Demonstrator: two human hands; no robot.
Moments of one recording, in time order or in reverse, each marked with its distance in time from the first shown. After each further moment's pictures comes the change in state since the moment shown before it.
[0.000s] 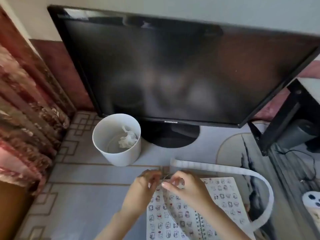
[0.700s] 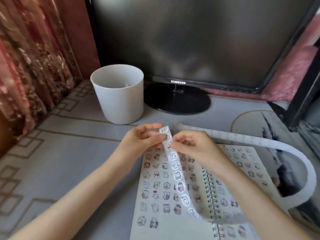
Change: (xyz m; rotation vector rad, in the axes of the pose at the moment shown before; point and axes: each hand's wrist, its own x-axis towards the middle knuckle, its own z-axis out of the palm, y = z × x) left_hand -0.019 -0.021 0.027 -0.794 0.052 -0.004; right_hand -0.003 0.048 0.030 0.376 -0.005 -0.373
